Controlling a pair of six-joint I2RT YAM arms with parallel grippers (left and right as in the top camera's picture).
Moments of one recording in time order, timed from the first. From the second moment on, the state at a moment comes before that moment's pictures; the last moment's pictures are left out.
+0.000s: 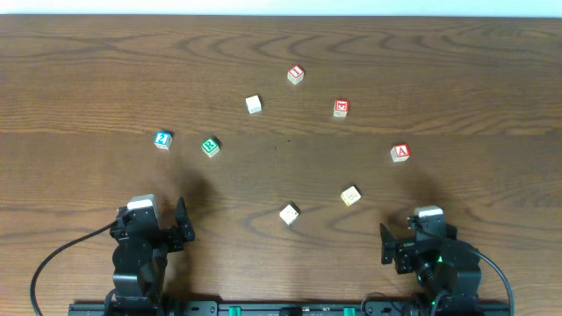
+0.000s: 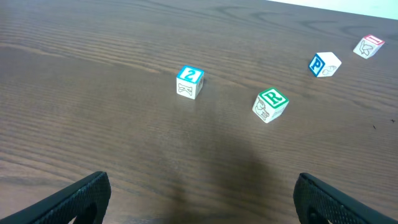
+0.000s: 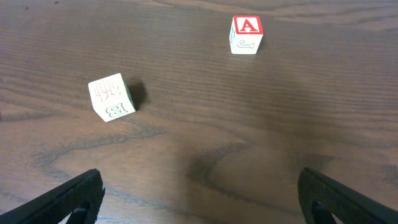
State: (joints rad) left arm -0.07 0.01 0.16 -0.58 -0.14 -0.17; right arm 0.03 0.01 0.19 -0.82 -0.09 -0.07
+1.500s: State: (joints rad) left arm -0.07 0.01 0.16 -0.58 -0.14 -0.17; right arm 0.03 0.01 0.19 -0.82 -0.09 -0.07
